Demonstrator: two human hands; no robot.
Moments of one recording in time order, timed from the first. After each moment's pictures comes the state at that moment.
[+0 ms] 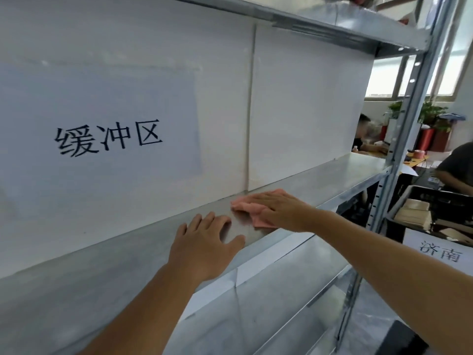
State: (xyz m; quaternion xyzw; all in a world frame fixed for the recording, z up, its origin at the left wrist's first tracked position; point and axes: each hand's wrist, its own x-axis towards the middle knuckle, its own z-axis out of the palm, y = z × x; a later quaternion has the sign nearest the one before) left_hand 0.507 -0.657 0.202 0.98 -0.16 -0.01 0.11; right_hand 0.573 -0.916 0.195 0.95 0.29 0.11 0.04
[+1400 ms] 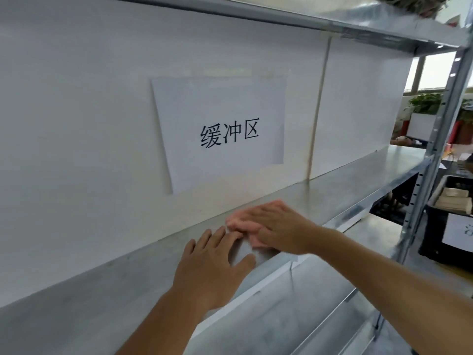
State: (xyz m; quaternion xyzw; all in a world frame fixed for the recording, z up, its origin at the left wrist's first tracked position) left_hand 0.426 -0.449 0.201 0.98 -0.18 0.00 0.10; right_hand 0.494 -0.684 0.192 0.92 0.34 0.14 0.12
